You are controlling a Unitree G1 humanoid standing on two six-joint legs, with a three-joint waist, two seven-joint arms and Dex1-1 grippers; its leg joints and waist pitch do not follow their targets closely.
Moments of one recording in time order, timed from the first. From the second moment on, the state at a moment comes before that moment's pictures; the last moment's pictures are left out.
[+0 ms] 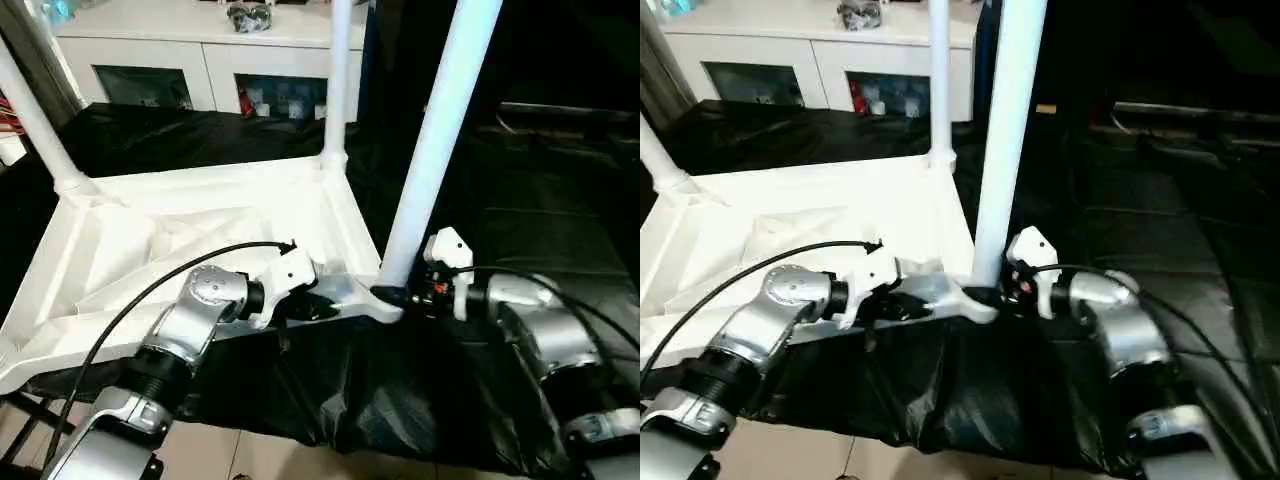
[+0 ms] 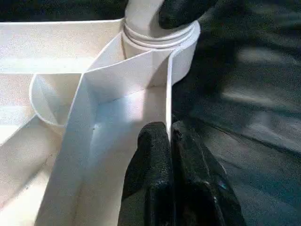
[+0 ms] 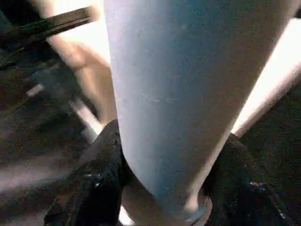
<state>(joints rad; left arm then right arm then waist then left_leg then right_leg) -0.60 0.25 -0.28 0.60 0.06 0.13 -0.99 -0.49 -0.29 0.09 0.58 0.12 0.07 0.86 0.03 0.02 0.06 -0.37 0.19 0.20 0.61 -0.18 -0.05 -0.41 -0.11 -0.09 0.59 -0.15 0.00</state>
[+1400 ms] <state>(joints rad) -0.58 0.34 -0.30 0.56 0.02 0.09 -1.19 -0.51 -0.40 0.16 0.56 0.12 0.11 1.15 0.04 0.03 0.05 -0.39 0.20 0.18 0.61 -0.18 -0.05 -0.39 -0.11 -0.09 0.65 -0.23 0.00</state>
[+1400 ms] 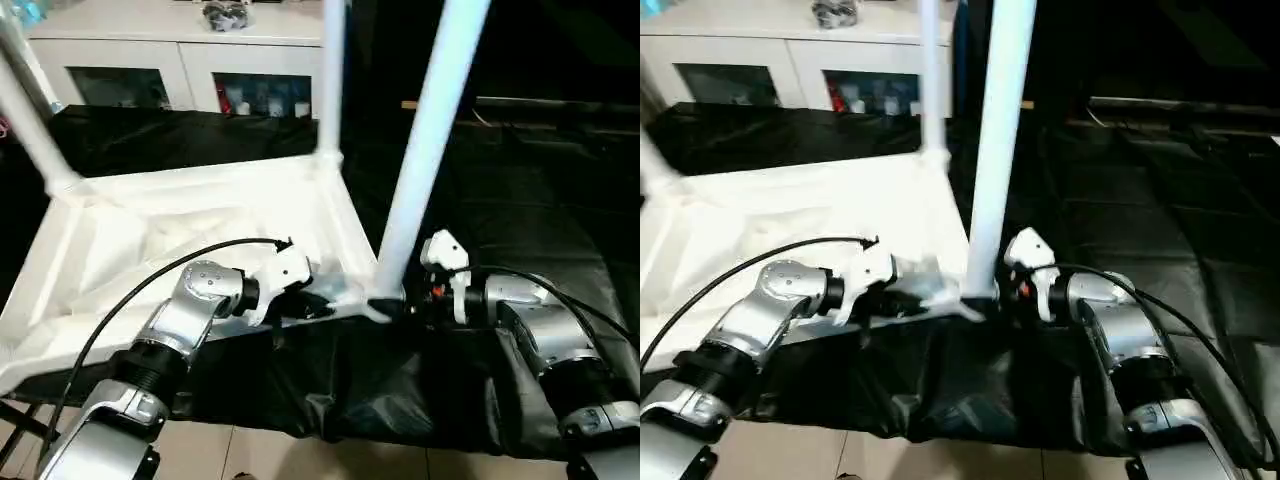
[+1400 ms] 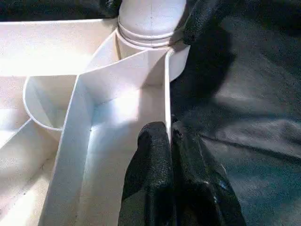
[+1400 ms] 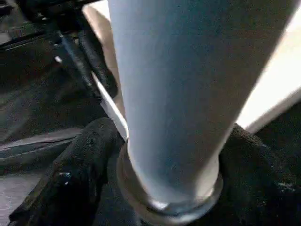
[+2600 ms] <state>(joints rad) -0.65 0.21 -0.25 0.67 0.08 0.18 -0.88 -0.56 -0.14 0.04 0.68 0.07 0.13 0.54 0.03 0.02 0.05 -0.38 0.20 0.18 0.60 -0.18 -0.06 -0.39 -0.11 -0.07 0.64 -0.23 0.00</state>
